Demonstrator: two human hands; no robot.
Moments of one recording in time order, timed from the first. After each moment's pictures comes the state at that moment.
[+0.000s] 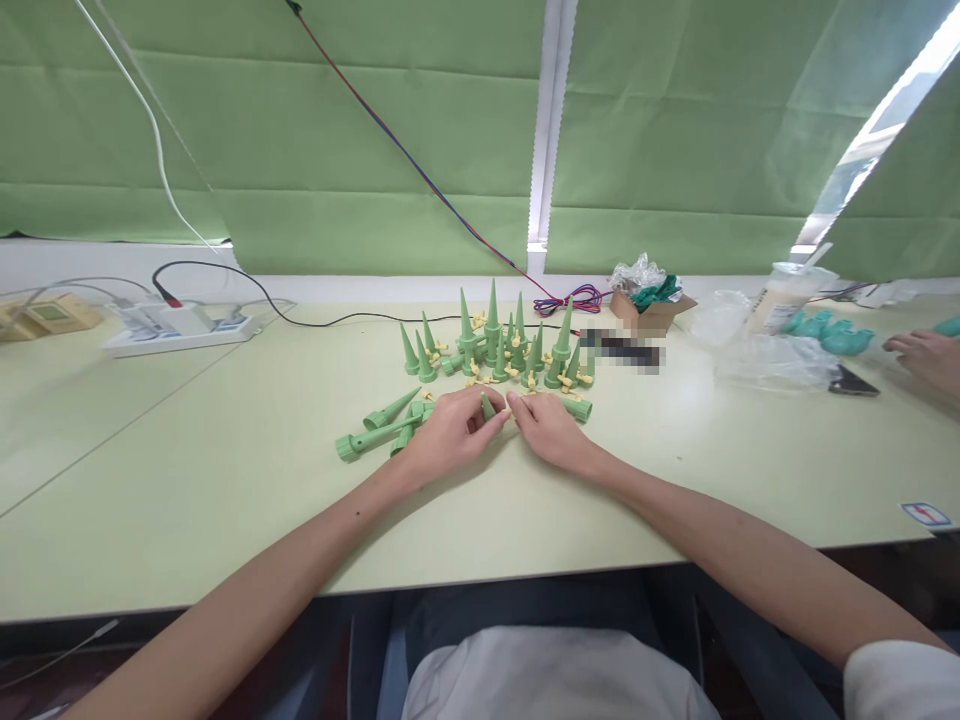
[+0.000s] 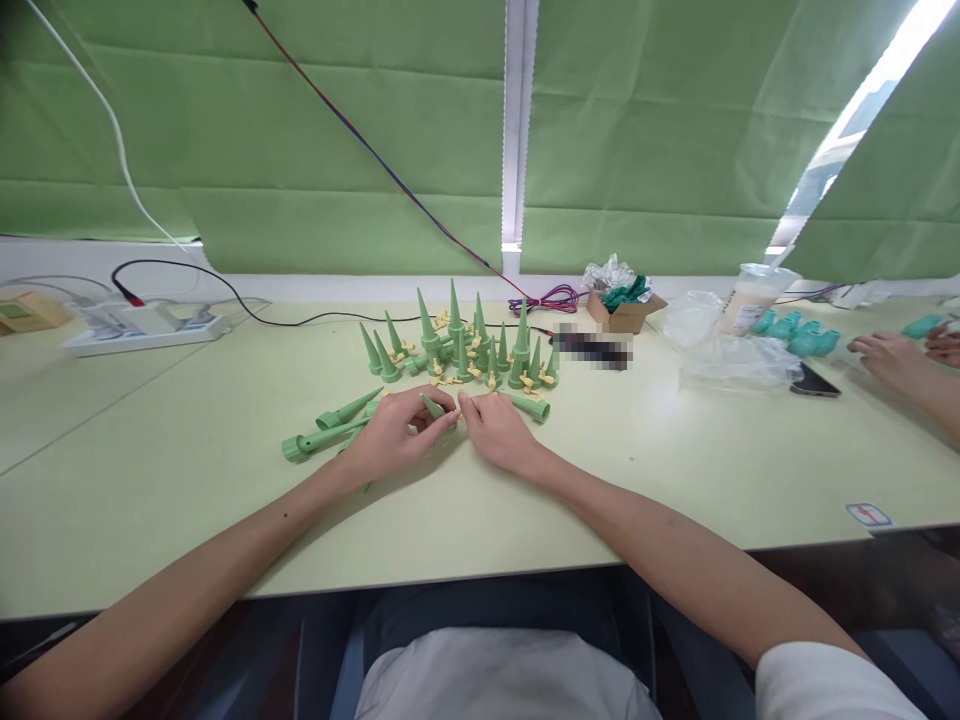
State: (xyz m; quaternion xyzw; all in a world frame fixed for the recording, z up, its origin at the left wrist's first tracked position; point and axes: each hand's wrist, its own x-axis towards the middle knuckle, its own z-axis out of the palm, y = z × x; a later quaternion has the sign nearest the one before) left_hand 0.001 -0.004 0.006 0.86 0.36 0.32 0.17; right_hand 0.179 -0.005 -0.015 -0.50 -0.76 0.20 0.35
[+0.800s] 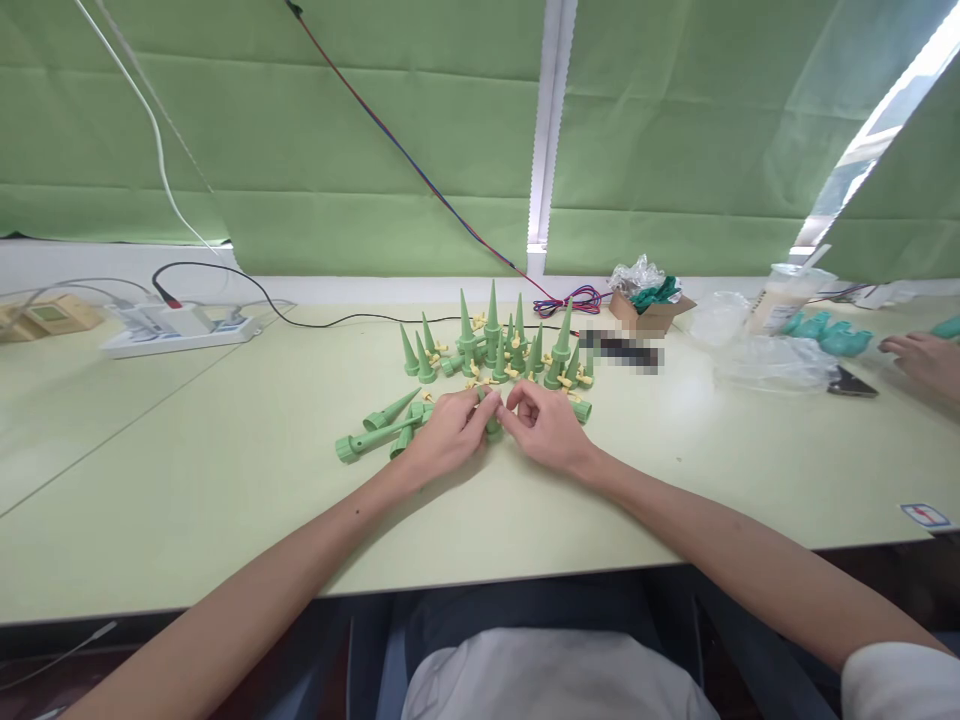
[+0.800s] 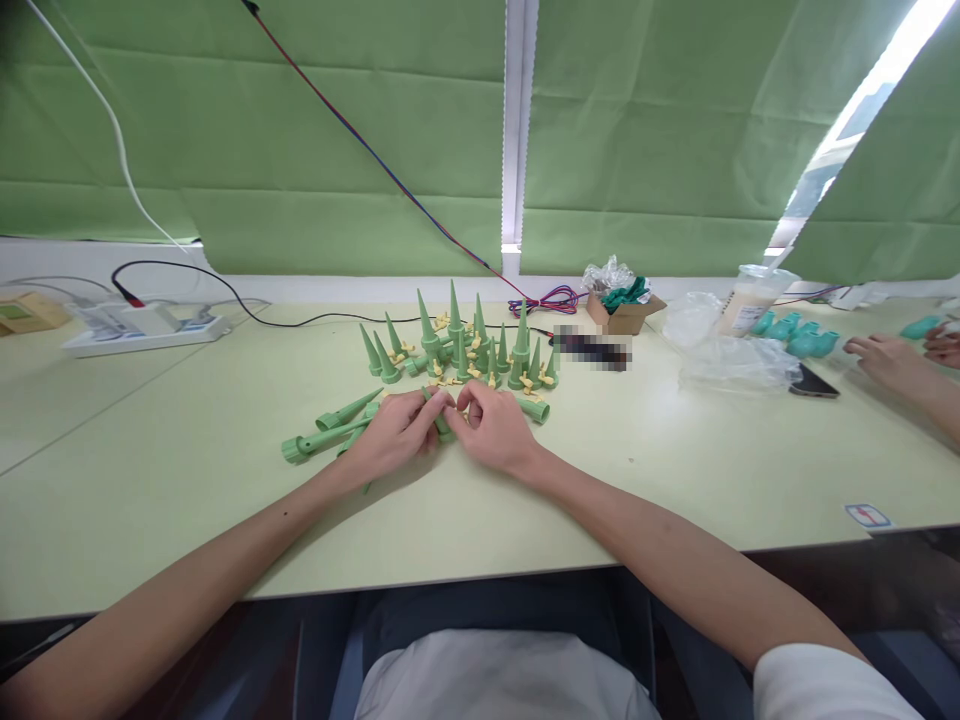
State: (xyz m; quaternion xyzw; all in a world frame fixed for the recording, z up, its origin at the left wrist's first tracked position) left_hand 0.003 -0.003 0.008 0.82 0.42 0.32 0.23; right_hand 0.178 -0.013 -0.012 -0.46 -0.74 0.19 0.45
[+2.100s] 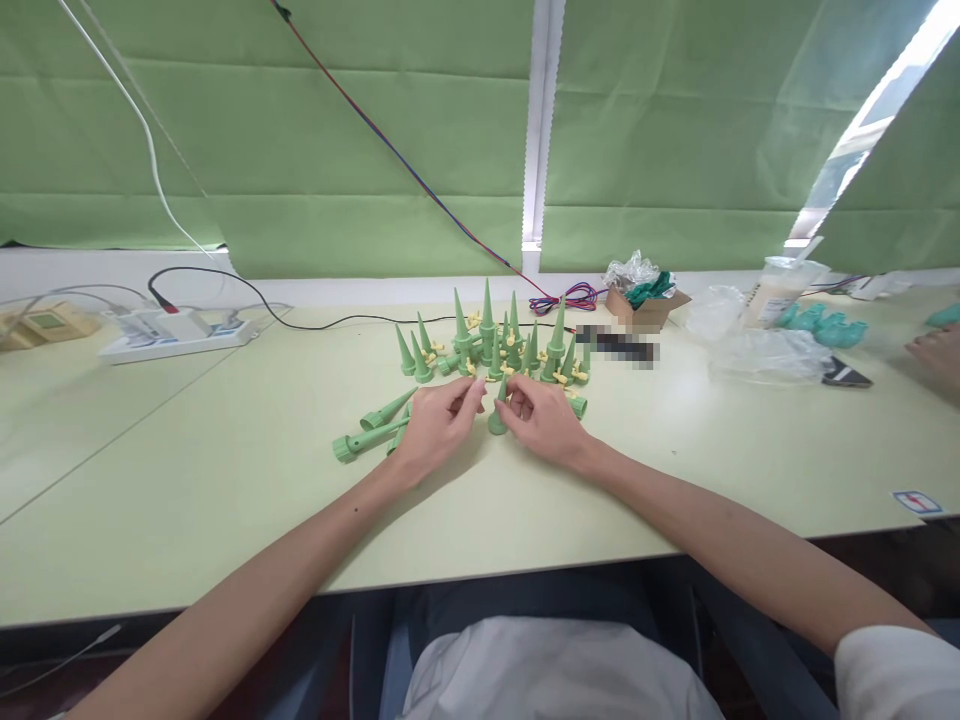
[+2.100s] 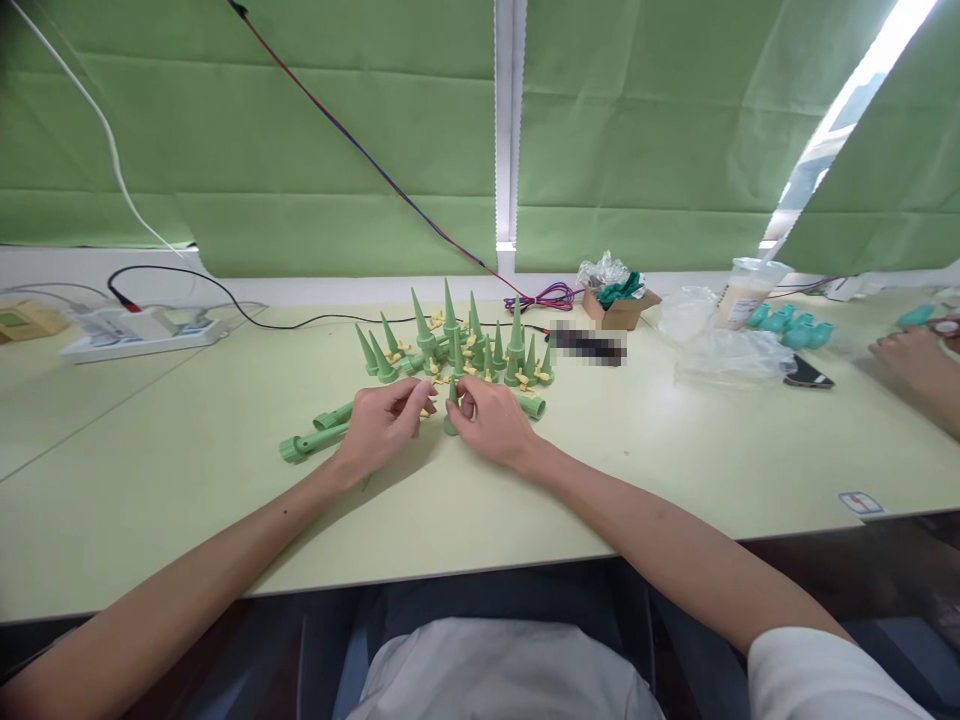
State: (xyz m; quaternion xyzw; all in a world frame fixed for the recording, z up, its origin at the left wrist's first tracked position) left_hand 0.002 -0.004 0.010 0.79 0.42 0.42 0.13; right_hand 0.182 -0.005 -0.014 -0.44 -0.77 0.15 0.44
